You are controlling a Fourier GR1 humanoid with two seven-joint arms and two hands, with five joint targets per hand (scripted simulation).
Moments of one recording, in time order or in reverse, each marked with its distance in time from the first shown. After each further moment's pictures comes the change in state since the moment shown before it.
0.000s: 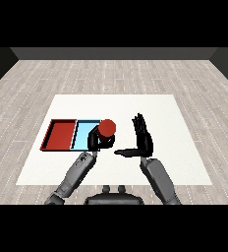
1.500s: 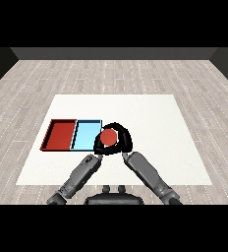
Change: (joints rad) left arm -0.012 -0.026 -0.105 0.087 0.123 -0.016 -0.064; right arm -0.233 0.068 0.175 0.260 -0.021 -0.173 -0.111
